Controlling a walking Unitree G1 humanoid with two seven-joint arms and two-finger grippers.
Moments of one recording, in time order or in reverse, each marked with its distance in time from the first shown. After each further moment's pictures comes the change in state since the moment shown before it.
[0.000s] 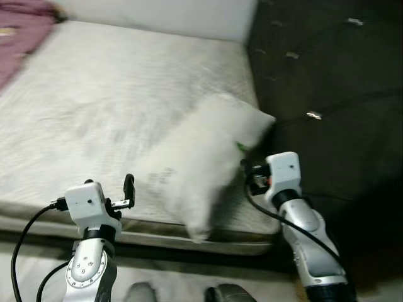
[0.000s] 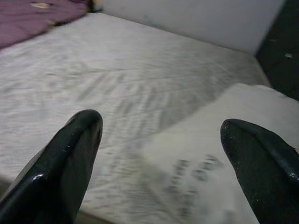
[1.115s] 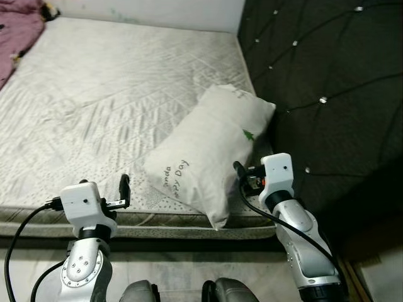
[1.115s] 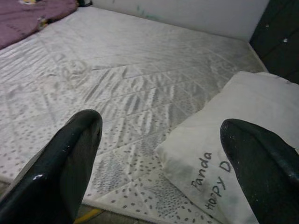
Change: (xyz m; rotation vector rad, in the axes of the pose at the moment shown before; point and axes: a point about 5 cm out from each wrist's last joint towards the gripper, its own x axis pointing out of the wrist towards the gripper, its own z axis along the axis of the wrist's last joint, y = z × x) left arm 0.001 0.002 0.000 0.008 0.006 -0.001; right arm 0.001 0.007 -0.003 0.026 0.019 0.019
